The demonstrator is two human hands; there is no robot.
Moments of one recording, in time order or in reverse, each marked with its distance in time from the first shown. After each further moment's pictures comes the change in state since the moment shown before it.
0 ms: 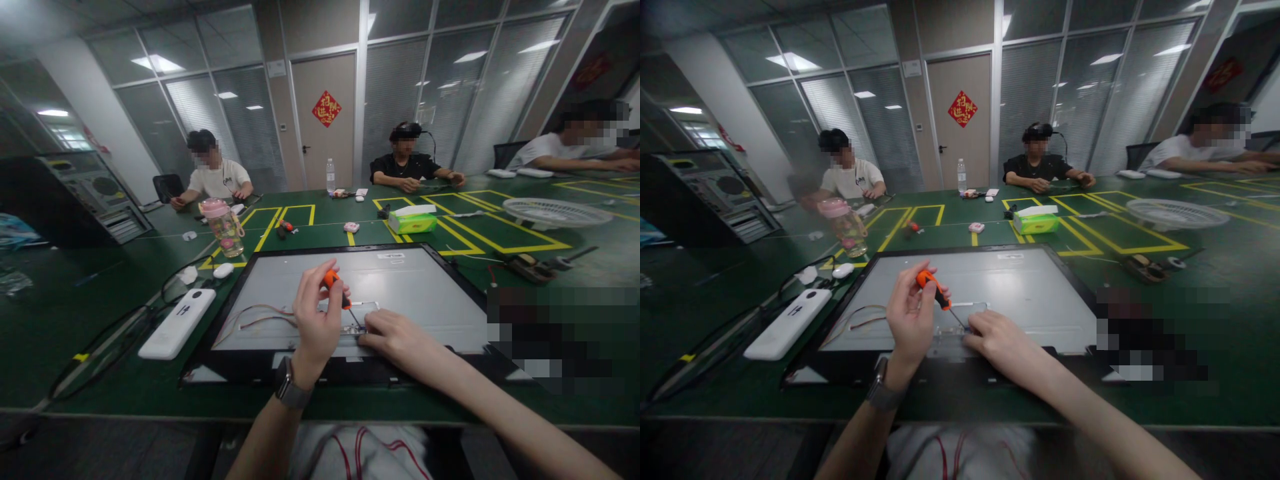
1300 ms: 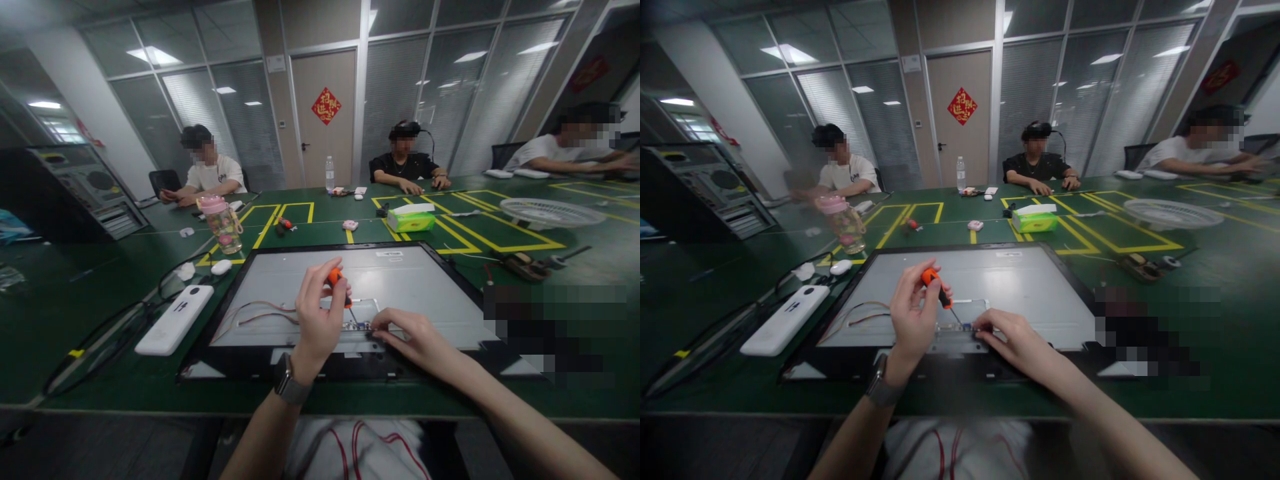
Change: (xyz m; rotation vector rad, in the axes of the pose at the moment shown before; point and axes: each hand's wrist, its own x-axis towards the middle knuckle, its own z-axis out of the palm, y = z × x) left_hand -0.002 -0.001 0.001 0.054 -0.048 0.012; right_hand -0.023 0.009 -0.003 0.631 0.223 0.234
